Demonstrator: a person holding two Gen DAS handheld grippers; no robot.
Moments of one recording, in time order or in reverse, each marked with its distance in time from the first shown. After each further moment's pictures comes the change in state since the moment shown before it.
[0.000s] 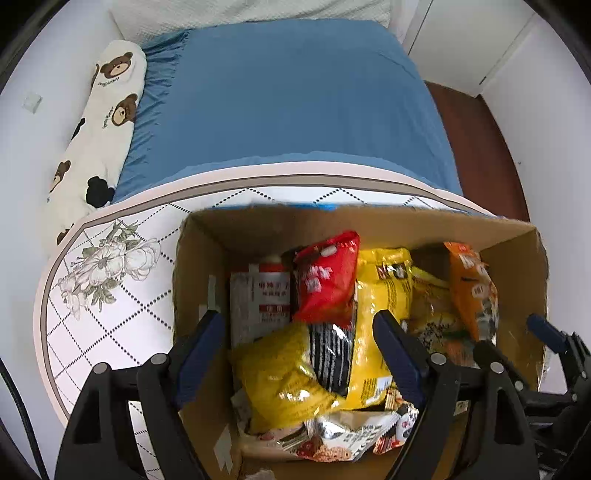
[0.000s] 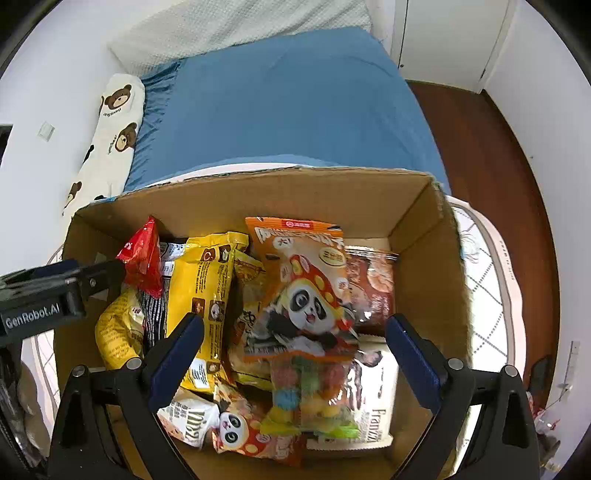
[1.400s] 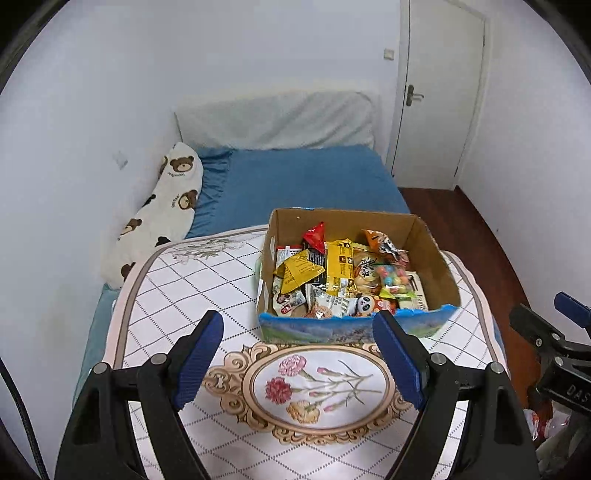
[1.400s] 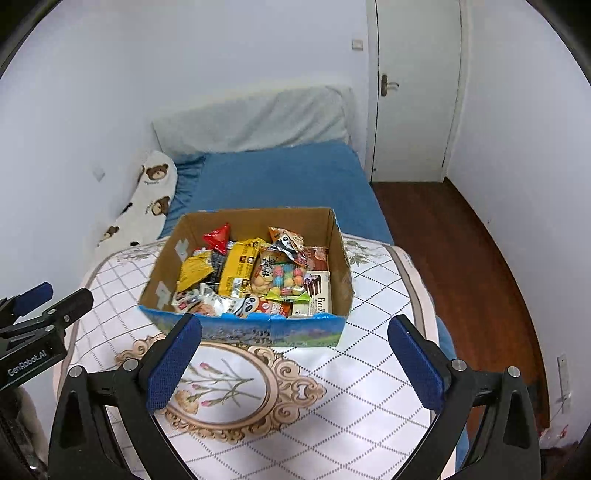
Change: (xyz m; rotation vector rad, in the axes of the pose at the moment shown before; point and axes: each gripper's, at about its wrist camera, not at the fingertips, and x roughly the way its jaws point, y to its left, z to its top) left arm -0.238 -0.010 -0.301 -0.019 -0.567 0.063; right arm -0.273 -0.011 -0.256 -0.060 -0.478 -0.026
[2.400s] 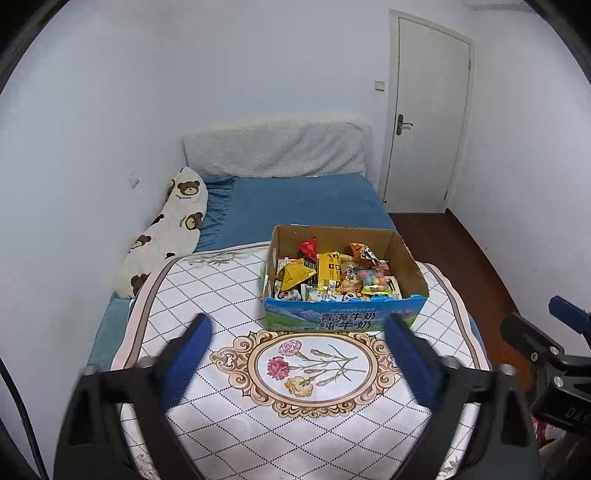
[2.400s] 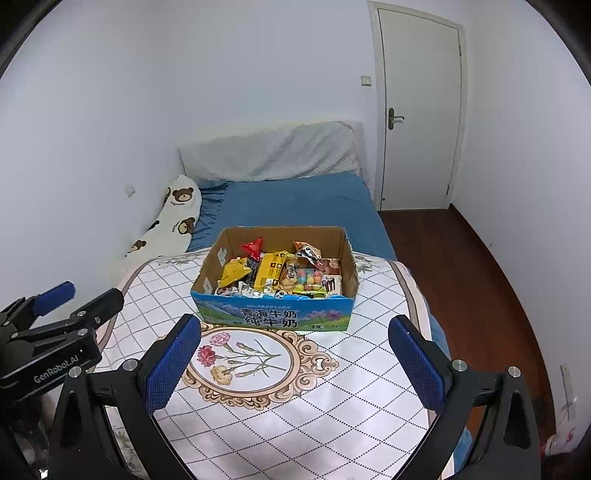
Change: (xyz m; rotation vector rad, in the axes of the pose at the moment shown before) left arm -0.084 -0.001 -0.043 -0.011 -0.119 -0.008; right arm -0.117 0.017 -0.054 -0.026 -0.113 0.049
